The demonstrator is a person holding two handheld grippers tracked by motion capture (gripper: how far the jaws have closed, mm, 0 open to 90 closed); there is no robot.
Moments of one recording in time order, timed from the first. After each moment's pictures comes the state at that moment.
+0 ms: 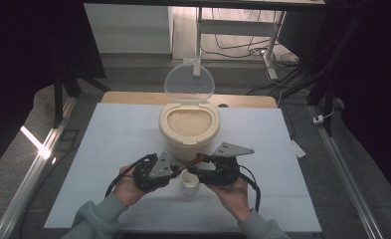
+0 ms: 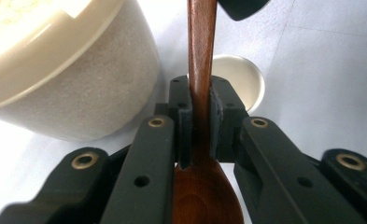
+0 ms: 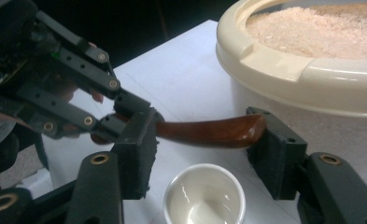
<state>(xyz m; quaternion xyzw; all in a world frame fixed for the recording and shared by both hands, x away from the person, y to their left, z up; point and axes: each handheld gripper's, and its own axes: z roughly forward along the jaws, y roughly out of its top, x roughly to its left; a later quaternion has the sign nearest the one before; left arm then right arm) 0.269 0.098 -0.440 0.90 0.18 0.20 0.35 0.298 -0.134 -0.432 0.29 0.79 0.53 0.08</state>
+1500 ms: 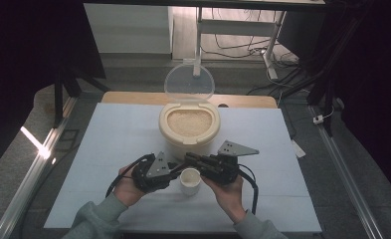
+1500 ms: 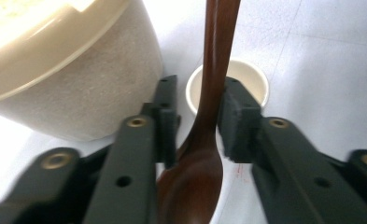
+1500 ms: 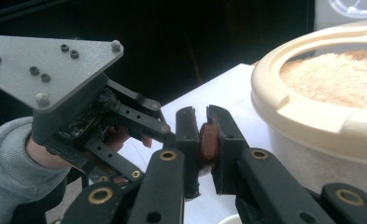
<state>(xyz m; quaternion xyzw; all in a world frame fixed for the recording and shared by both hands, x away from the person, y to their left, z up) 0.270 0.105 -0.445 0.88 0.20 0.20 0.38 0.298 -0.133 -0.427 0.27 0.74 0.62 0.03</state>
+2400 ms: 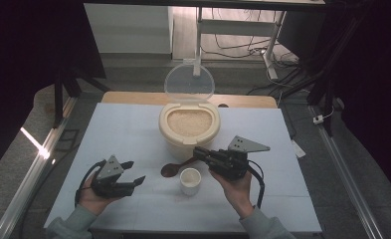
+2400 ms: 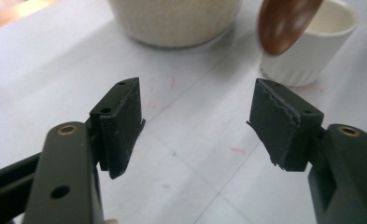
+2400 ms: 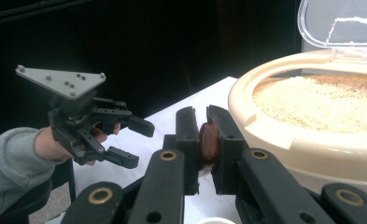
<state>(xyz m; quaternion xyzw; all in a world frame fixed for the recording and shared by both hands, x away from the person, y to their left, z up) 0.251 0.208 -0.489 0.82 0.35 0.19 0.41 0.305 -0.152 -0.414 0.25 0.73 0.63 0.06</state>
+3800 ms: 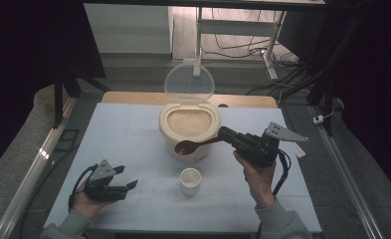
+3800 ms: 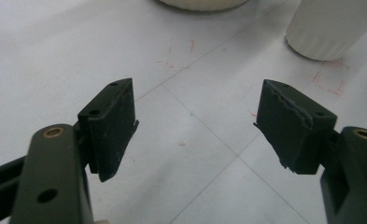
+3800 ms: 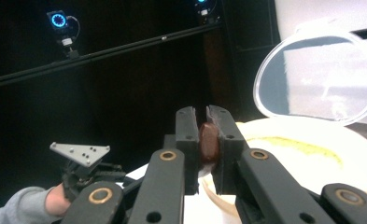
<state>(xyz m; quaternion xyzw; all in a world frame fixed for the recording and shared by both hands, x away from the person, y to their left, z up) 0.246 0.226 -0.507 0.81 0.39 0.17 0.40 0.315 -0.206 -0.366 0.26 0.66 0.70 0.08</state>
